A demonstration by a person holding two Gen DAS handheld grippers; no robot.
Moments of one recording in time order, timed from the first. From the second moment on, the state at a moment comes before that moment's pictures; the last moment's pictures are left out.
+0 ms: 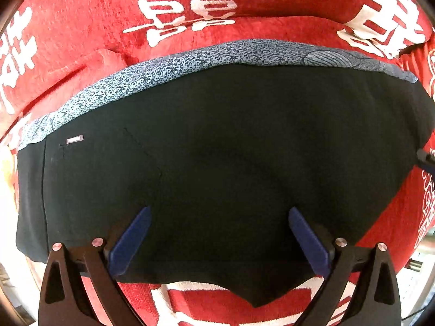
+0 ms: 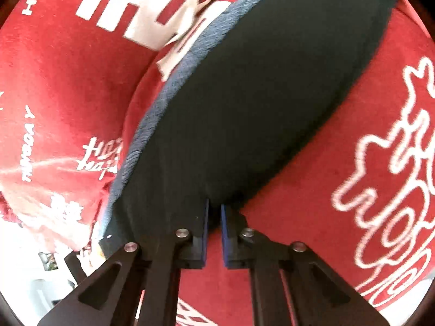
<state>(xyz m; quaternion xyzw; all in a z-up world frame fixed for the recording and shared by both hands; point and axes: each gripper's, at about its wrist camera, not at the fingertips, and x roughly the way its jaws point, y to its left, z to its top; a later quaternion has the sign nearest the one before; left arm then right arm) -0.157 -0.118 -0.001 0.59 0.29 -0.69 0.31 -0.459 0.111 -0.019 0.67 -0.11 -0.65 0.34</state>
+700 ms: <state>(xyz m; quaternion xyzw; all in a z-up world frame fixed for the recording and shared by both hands) -0.286 -0.152 -0.013 0.58 0.32 -0.64 0.39 -0.546 0.006 0.008 0.58 0.10 -0.71 0.39</state>
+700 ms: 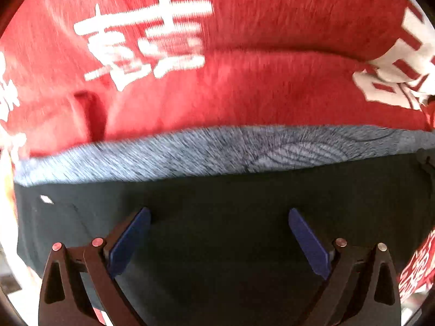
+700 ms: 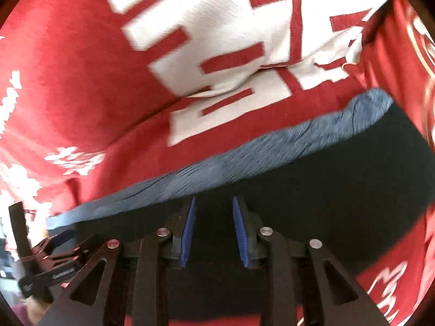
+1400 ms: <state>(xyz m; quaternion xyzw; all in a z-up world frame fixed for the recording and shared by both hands) -0.289 -0.154 -0.019 0.58 0.33 -0.63 0.39 -0.631 0.130 0.026 0.57 0.08 -0.78 0.25</state>
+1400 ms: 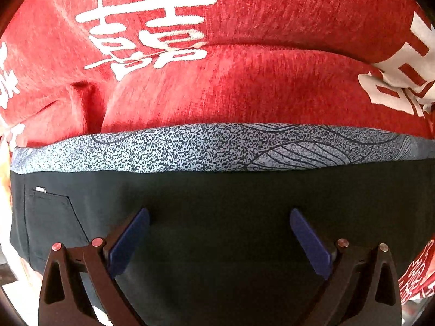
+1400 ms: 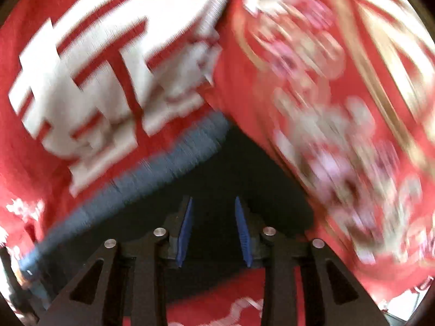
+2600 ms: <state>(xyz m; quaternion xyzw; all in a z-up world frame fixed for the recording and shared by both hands) -0.368 -0.058 0.007 0.61 0.27 -0.66 0.36 -0.584 0.138 -0.002 0.62 0.00 -0.69 0.36</state>
